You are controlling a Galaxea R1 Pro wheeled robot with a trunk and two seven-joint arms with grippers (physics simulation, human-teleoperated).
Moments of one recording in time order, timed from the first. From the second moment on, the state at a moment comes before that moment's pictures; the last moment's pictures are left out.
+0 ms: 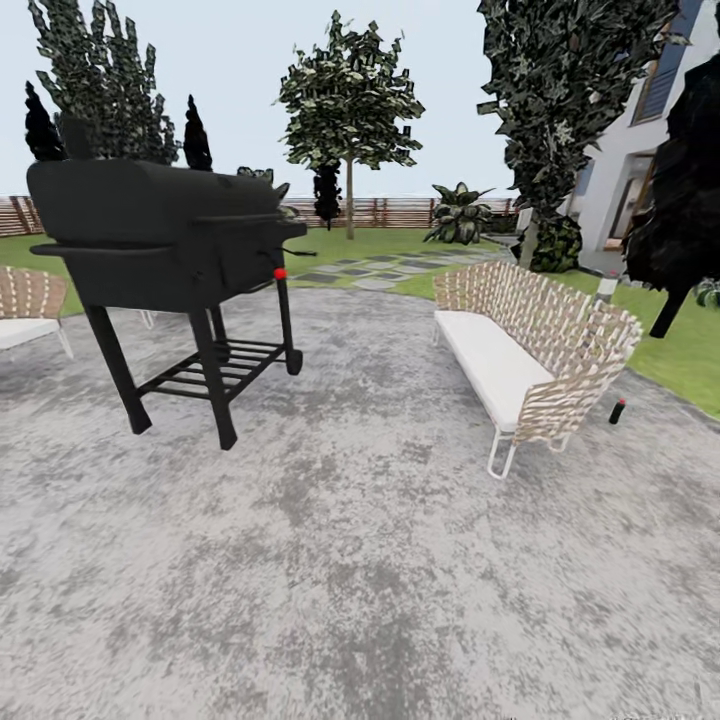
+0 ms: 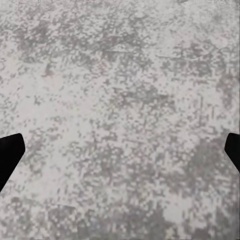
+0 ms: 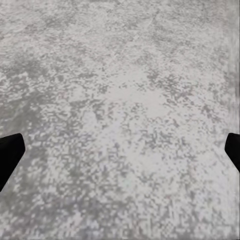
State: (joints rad) left arm -0.24 0.09 0.03 -0.18 0.05 -0.42 0.01; right arm -0.04 -0.07 -0.09 -0.56 0.00 -0.47 0.00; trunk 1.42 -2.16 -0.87
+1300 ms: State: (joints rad) left arm -0.24 0.09 0.03 -0.17 0.05 -0.42 0.01; right arm -0.04 -0.07 -0.08 -0.56 0.00 -0.47 0.00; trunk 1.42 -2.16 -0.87
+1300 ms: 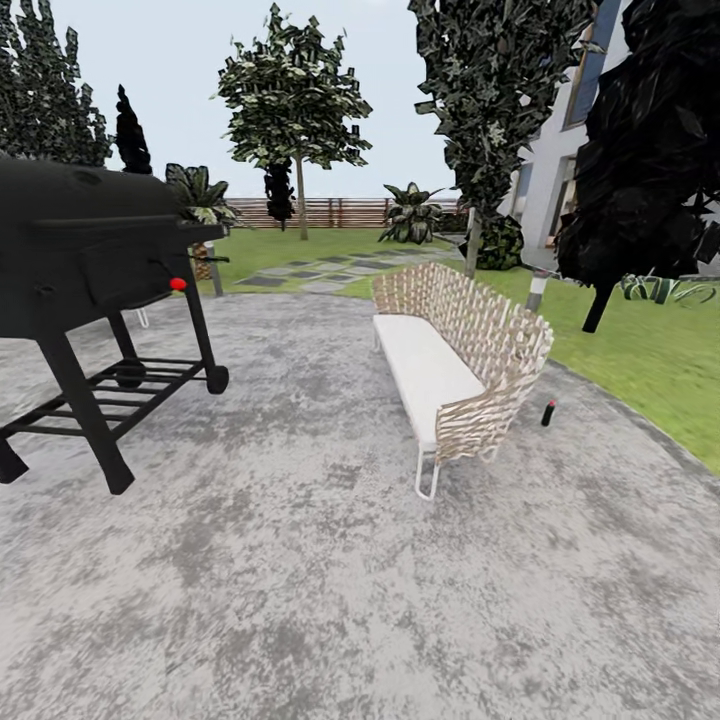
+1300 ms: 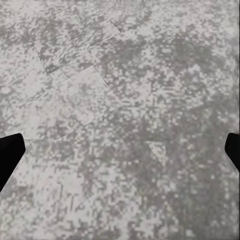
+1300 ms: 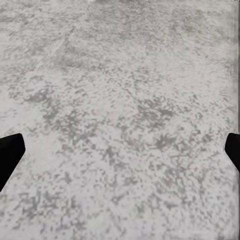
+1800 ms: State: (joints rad) left arm -0.24 0.09 0.03 -0.17 0.05 -0.42 0.01; right arm -0.04 -0.07 -0.08 -0.56 0.00 -0.47 0.00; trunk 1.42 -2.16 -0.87
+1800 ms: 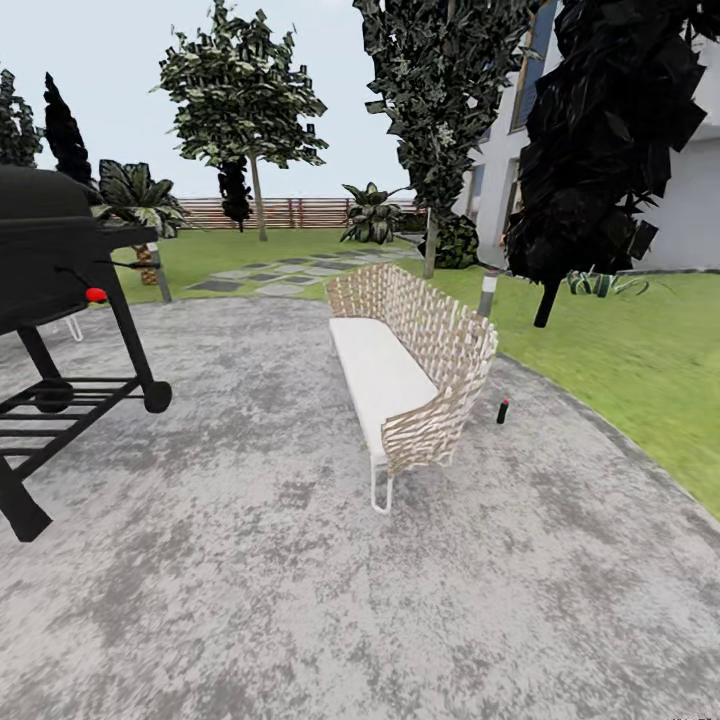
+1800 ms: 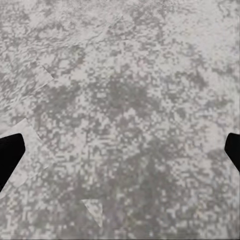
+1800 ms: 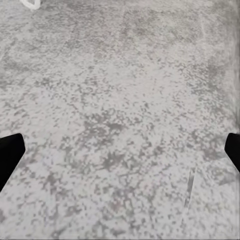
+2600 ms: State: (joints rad) left arm -0.24 0.09 0.03 -0.17 0.05 -0.42 0.01; right arm -0.04 -0.07 -0.08 -0.56 0.00 -0.47 0.00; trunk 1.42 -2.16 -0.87
